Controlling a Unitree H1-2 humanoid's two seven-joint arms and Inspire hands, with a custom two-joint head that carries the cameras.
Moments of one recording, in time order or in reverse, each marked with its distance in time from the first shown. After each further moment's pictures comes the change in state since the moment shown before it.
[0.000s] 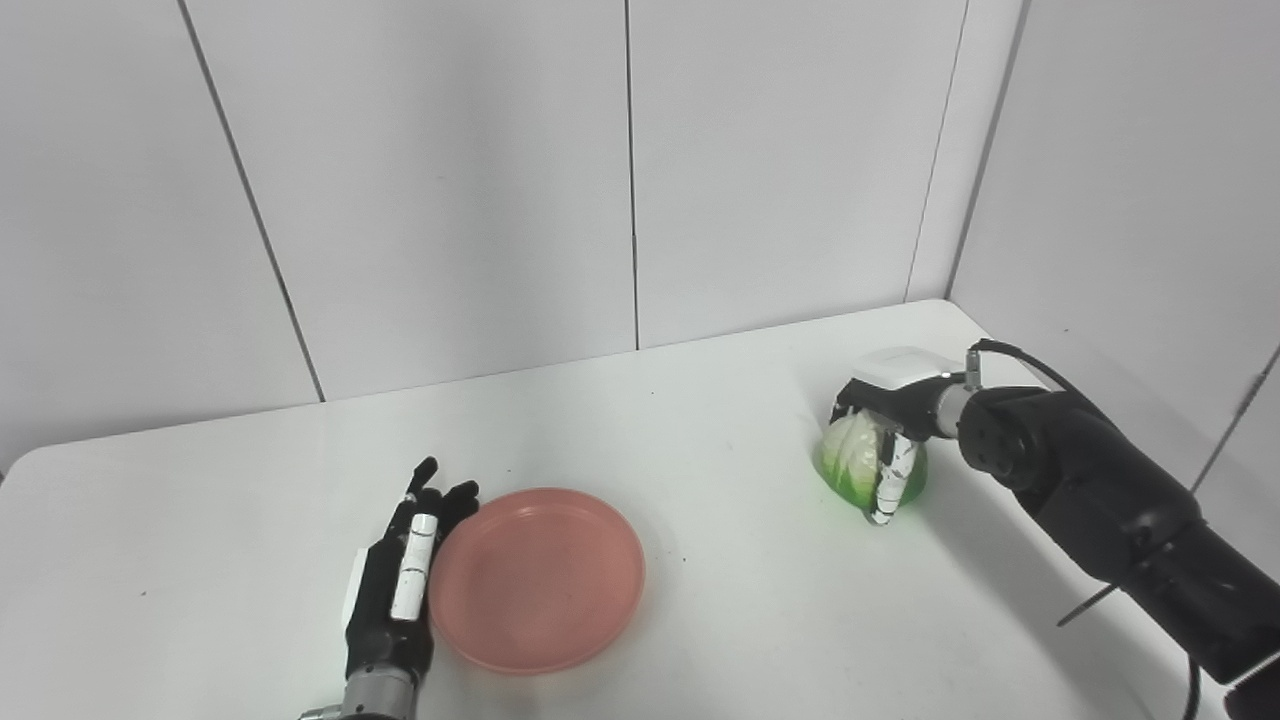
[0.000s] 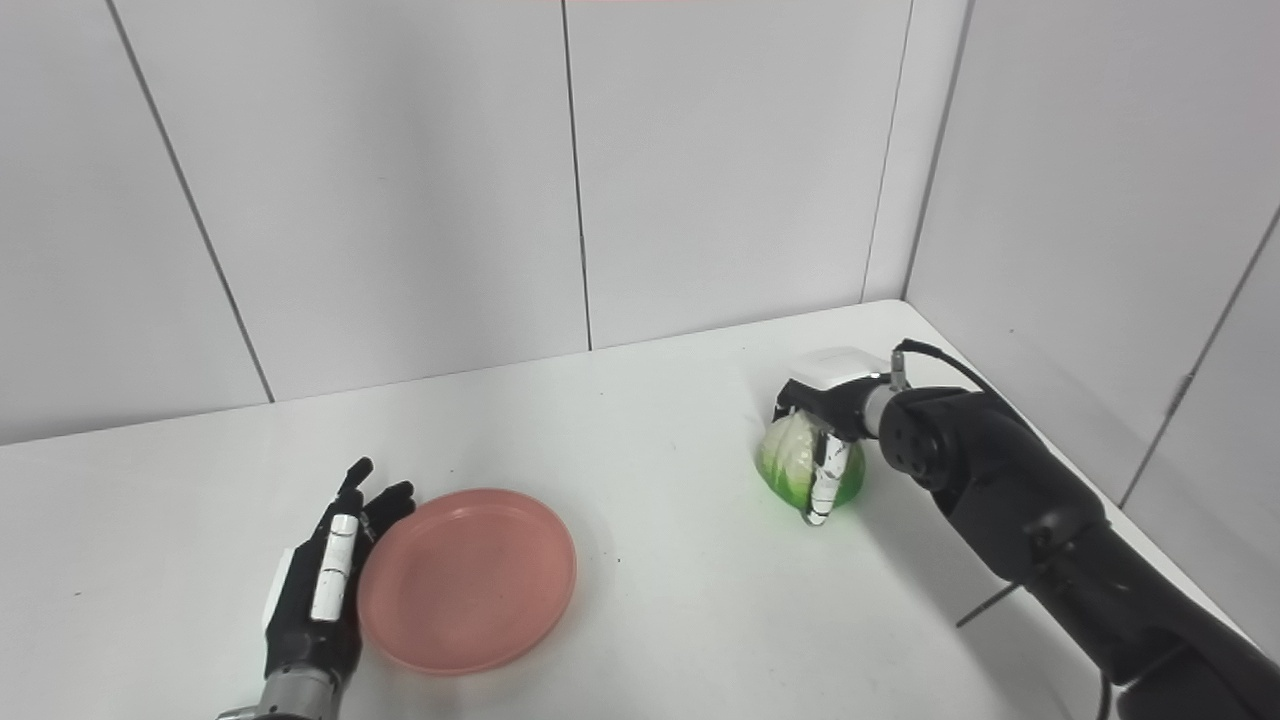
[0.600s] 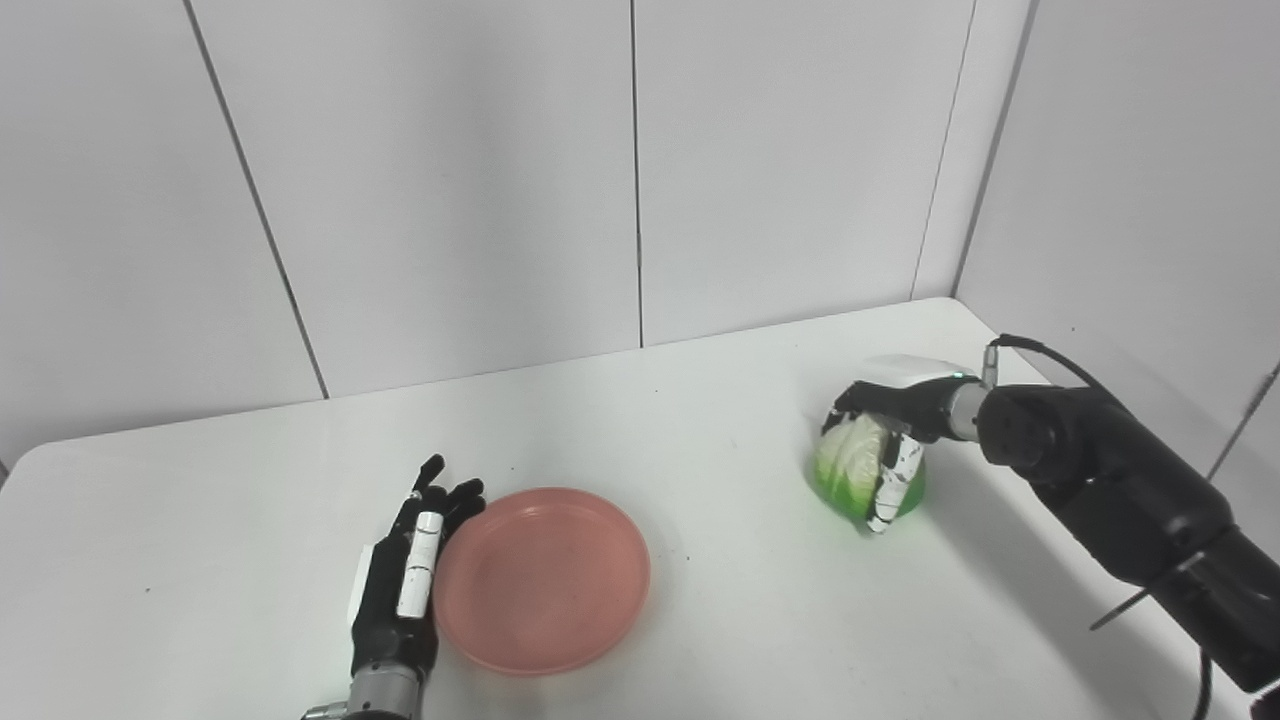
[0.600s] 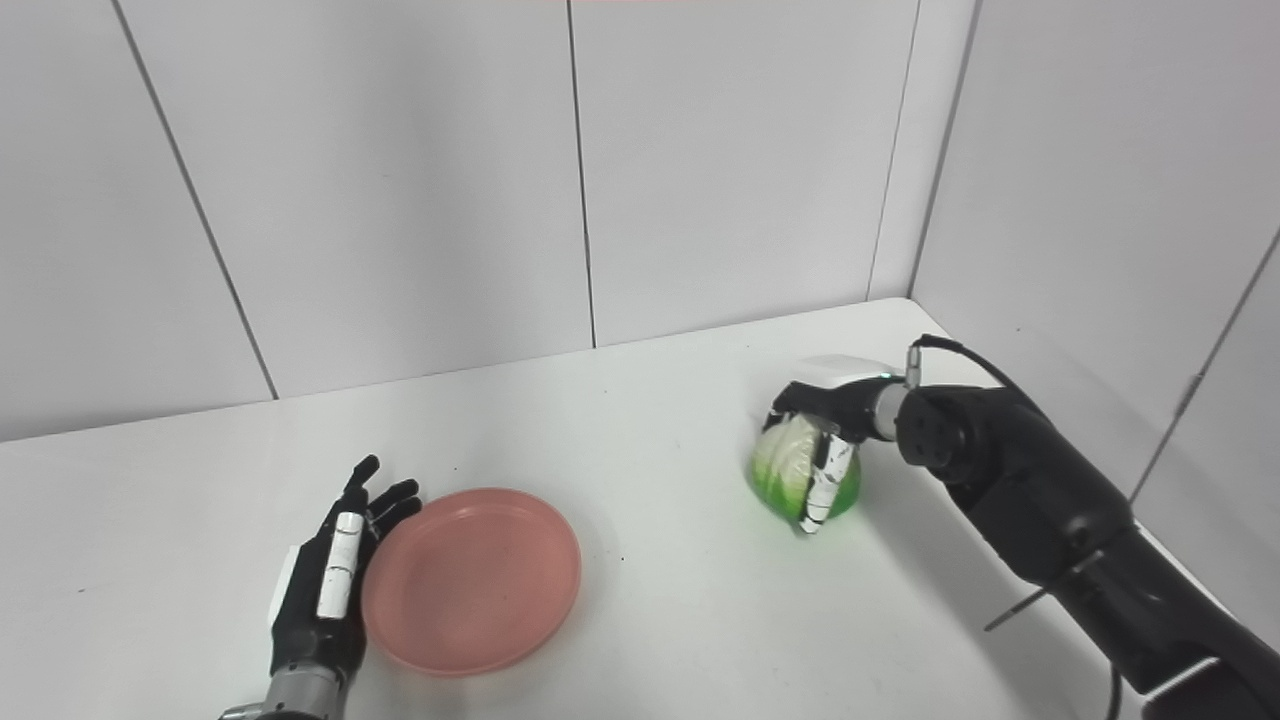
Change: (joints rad) left arm 0.001 -0.007 -0.008 -0.003 0.034 0.000 0.021; right arm 0.026 -0.023 -0.103 -0.154 0.181 0.015 0.109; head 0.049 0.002
